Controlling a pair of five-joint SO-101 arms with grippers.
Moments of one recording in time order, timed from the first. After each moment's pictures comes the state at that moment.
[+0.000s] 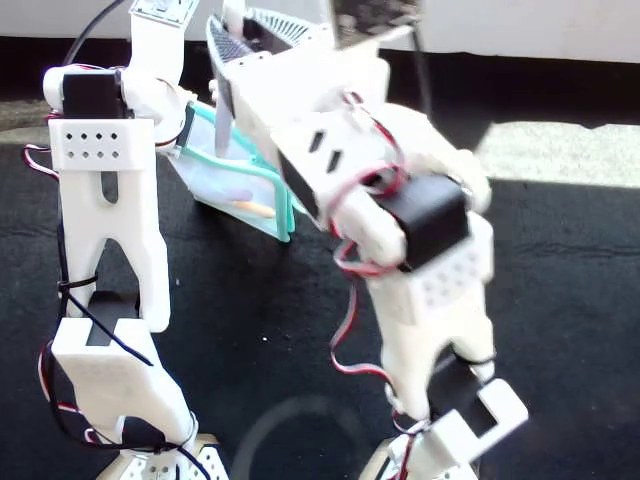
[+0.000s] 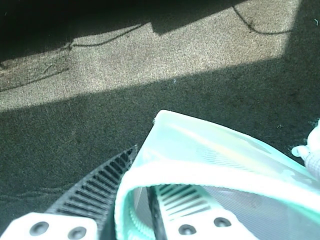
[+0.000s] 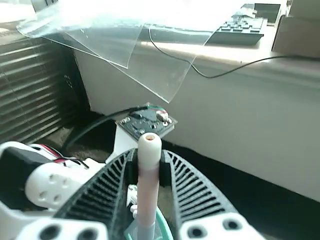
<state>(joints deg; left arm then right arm) -4.5 23.2 -48.3 100.4 -14.5 -40.9 3.0 -58.4 70.7 -3.7</state>
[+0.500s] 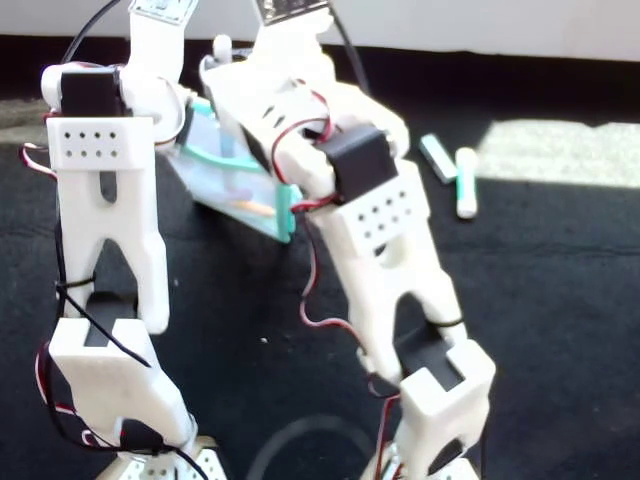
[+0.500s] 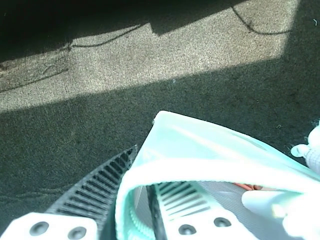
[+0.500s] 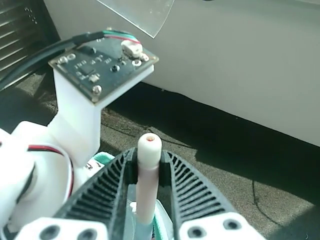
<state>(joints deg) -4.5 23.2 -48.3 100.4 -14.5 -39.6 15.1 -58.4 72.2 -3.7</state>
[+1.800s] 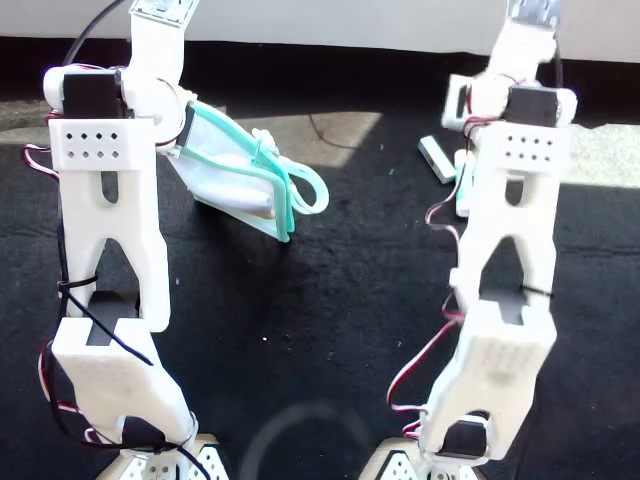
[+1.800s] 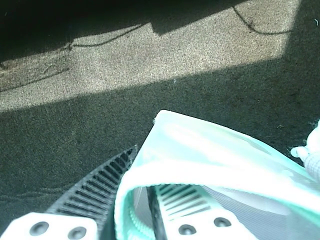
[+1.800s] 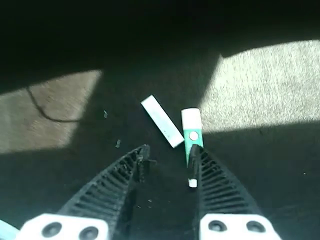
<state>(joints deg) -4.4 23.2 -48.3 100.4 -14.5 0.4 28.9 -48.9 79.3 -1.3</state>
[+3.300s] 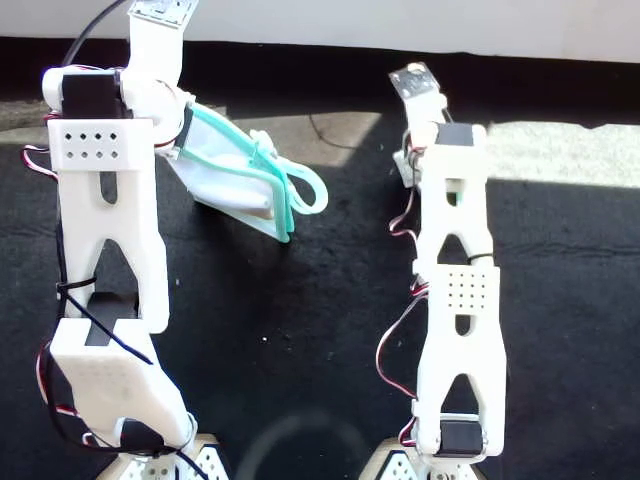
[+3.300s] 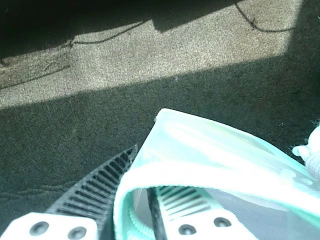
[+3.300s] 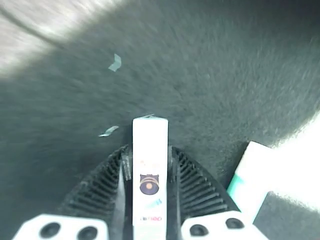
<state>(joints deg) -4.5 26.5 -48.7 100.4 -14.5 -5.3 66.2 -73.7 77.0 25.3</state>
